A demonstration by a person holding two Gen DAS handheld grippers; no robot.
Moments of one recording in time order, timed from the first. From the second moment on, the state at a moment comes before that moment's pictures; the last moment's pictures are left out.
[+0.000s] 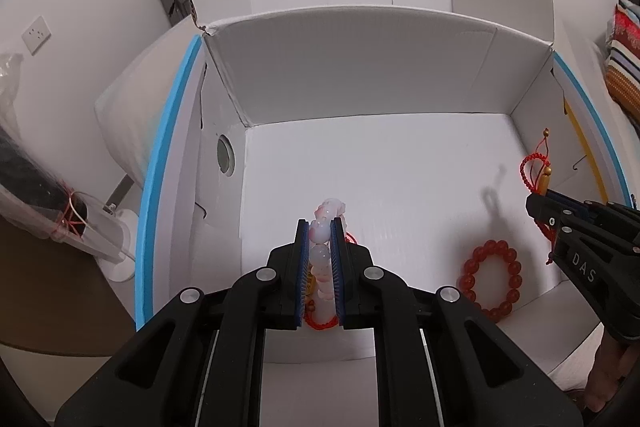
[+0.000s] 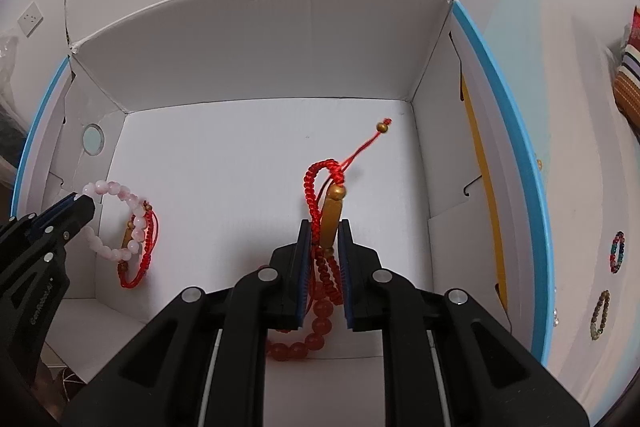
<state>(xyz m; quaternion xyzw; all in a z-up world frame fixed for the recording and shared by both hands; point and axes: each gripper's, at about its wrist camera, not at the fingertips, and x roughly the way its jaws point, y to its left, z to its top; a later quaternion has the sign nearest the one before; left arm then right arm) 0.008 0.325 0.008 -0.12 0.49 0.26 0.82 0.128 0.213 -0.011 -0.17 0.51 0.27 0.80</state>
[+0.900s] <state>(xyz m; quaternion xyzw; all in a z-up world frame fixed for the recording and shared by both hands) -0.011 0.308 0.069 -0.12 0.41 0.30 0.85 0.109 0.175 0.051 -0.13 0.42 0.29 0.85</state>
